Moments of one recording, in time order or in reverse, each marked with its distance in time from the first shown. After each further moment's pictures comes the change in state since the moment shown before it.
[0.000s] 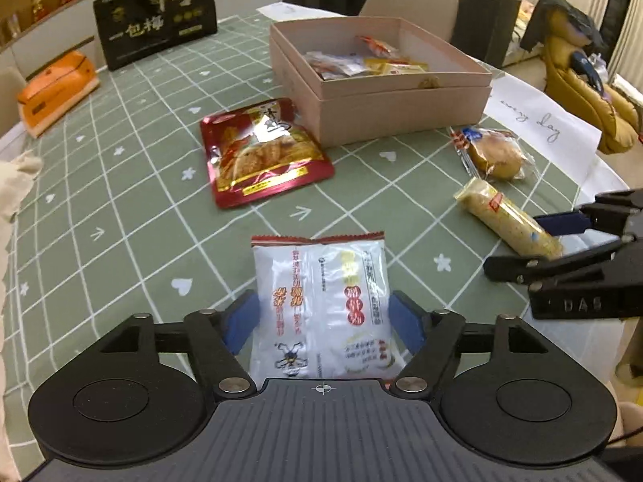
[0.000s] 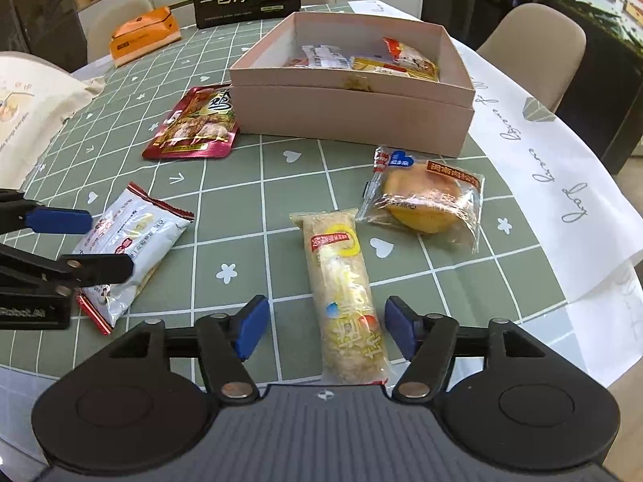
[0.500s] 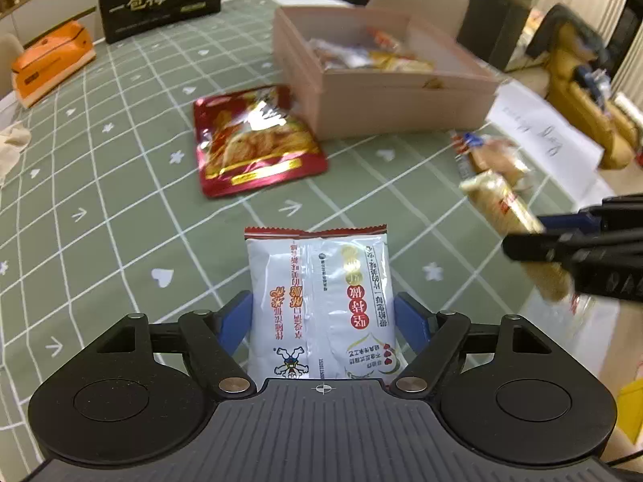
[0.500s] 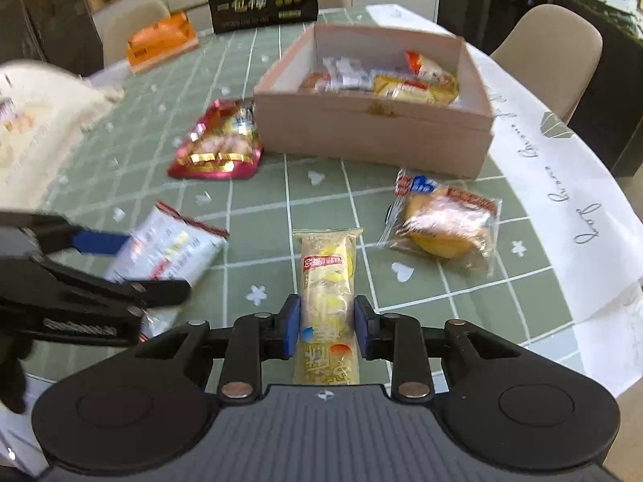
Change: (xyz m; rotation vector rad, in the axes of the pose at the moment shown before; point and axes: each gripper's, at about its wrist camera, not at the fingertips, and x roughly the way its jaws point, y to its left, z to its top) left arm 0.002 0.003 0.003 -0.067 0.017 -0.059; right arm -0.021 -0.001 0.021 0.012 0.004 0.073
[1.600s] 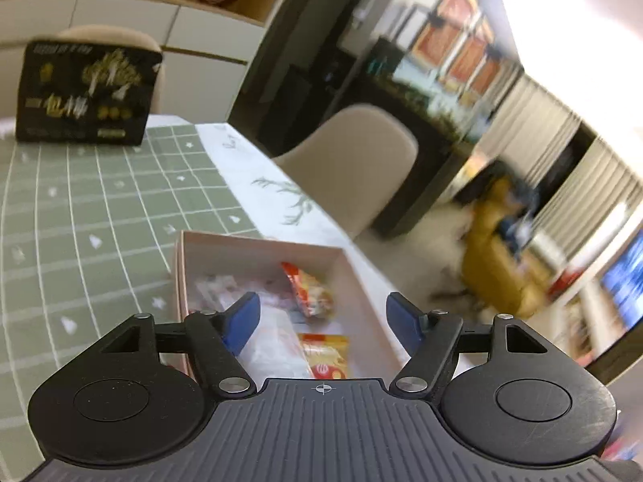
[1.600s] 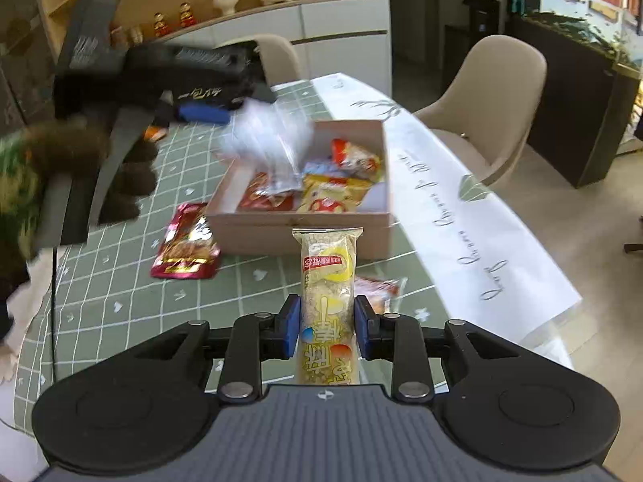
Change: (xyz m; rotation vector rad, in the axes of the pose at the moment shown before) left arm 0.025 0.014 0.194 -0.228 -0.319 -0.338; right arm -0.072 -0.056 0.032 0.088 -0.162 -0.049
